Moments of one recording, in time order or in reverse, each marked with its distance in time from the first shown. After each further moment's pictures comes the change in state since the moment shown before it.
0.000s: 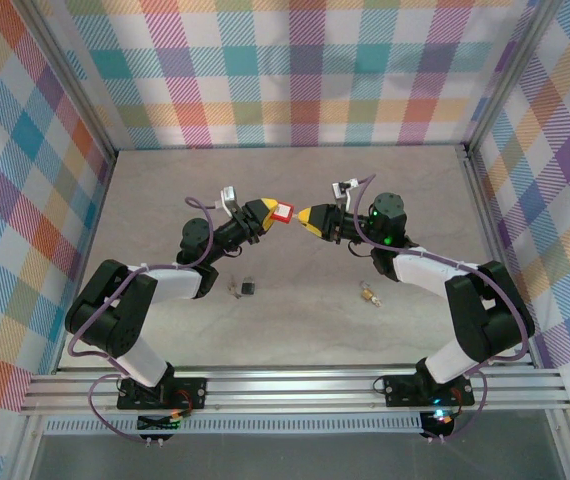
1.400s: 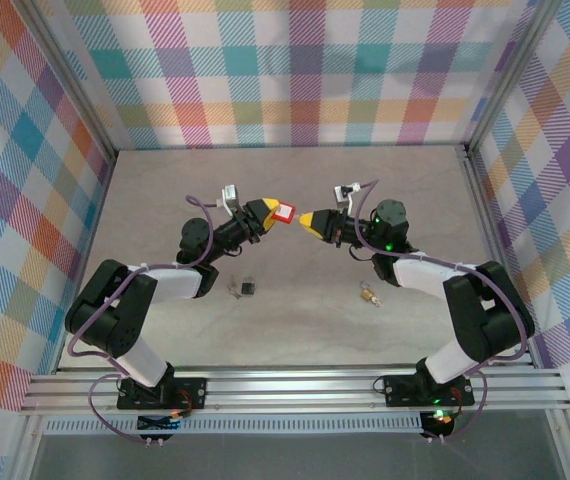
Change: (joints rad) left arm 0.008 0.000 0.007 0.022 0.035 0.001; right arm 0.003 0.000 -0.064 0.124 0.013 0.043
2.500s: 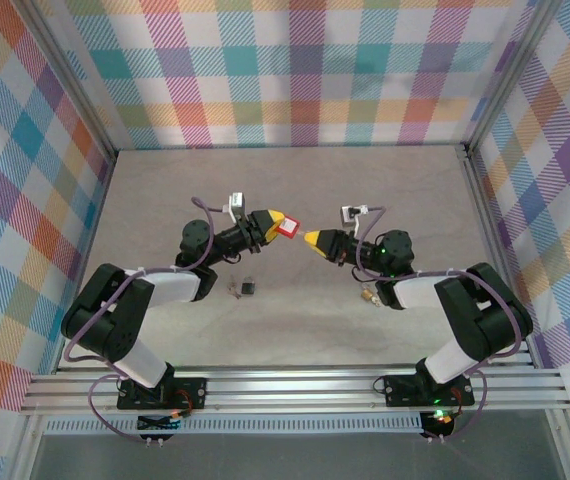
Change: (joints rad) left arm 0.000 -0.038 -0.031 -0.069 0.114 0.008; right arm 0.011 0.009 -0.232 0.335 0.084 0.066
